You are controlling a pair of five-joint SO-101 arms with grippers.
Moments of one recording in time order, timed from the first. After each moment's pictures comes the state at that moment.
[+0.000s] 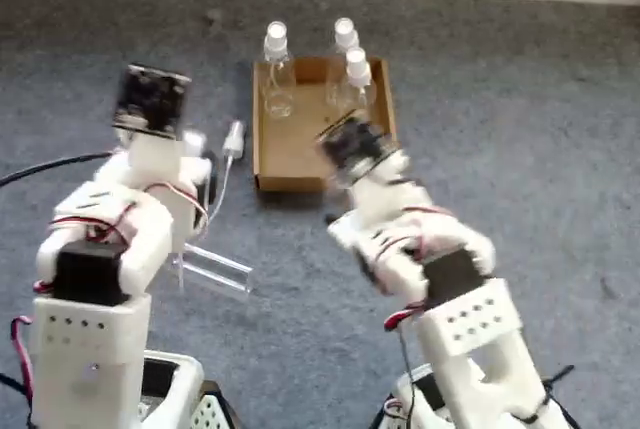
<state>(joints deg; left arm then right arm) 0.7 -54.6 30.8 68.3 0.2 -29.4 -51.8 44.1 60.9 18.3</state>
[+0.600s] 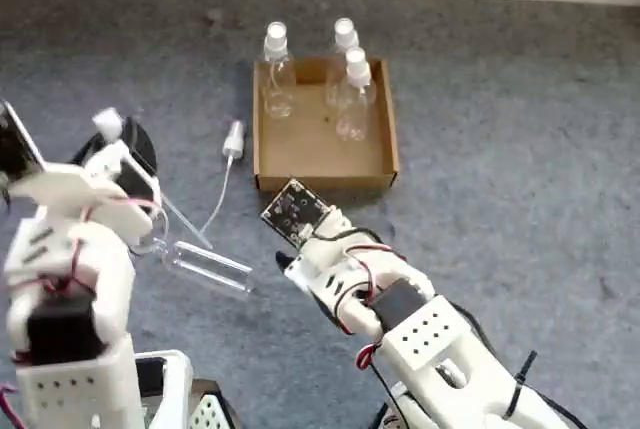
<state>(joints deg) -12.9 -71.5 43.3 55.1 26.2 -41.3 -51.9 68.2 32.9 18.3</state>
